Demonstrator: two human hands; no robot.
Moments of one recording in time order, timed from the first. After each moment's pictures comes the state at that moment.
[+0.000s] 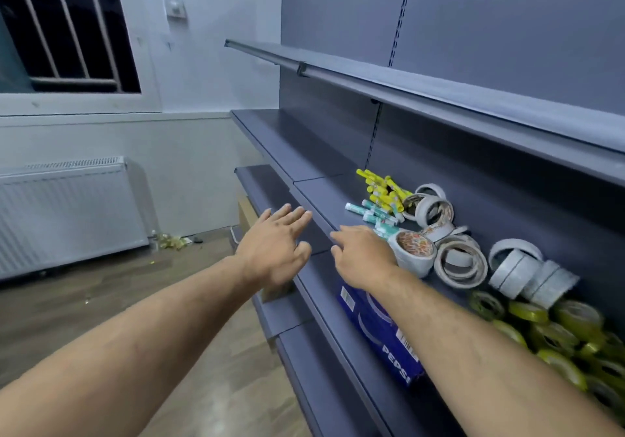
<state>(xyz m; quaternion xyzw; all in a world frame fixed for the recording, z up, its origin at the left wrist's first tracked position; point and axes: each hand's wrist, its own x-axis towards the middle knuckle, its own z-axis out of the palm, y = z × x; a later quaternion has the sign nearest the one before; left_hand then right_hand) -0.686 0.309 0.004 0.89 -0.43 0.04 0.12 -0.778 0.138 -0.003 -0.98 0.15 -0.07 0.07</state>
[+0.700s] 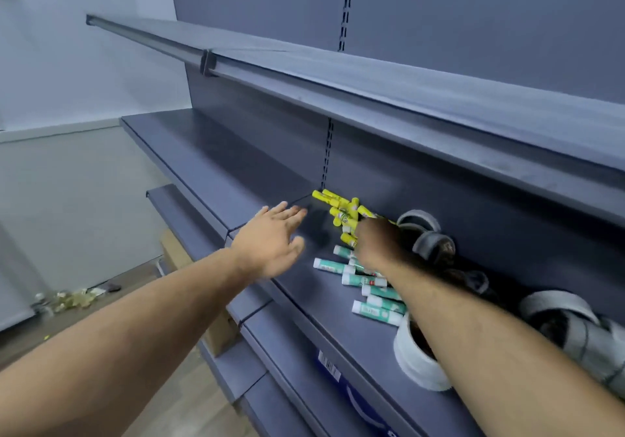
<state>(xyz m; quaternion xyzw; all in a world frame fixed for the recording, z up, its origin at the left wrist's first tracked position) -0.467 0.105 -0.006 0.82 -0.56 0.00 0.11 -0.611 -0.054 -0.004 -0.92 0.38 -0.03 0.06</state>
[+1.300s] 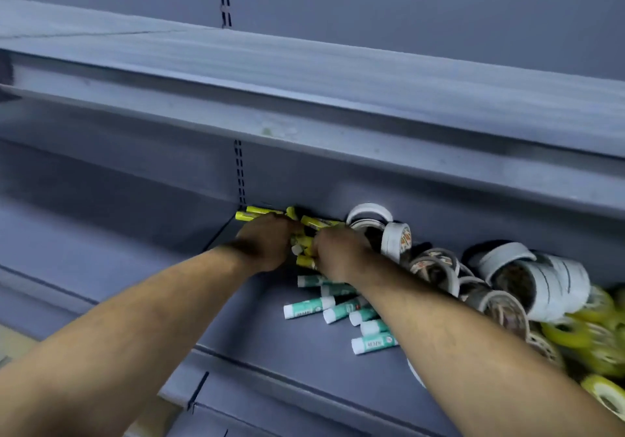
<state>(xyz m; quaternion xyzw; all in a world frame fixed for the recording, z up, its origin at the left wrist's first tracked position) -0.403 -0.065 -0.032 0.65 -0.75 0.00 0.09 -0.567 -0.080 -0.011 -0.88 0.48 0.03 0.03</state>
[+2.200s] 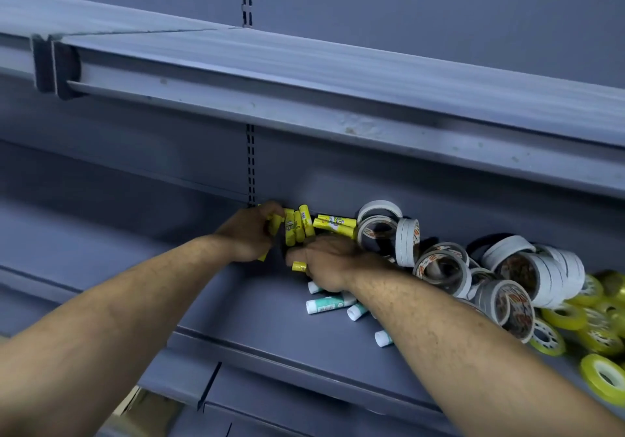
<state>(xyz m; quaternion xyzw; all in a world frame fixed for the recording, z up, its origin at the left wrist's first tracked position) -0.332 -0.056 -0.034 0.67 -0.68 -0.19 0.22 -0.532 -0.070 -0.033 -0.93 0.37 0.06 0.03</state>
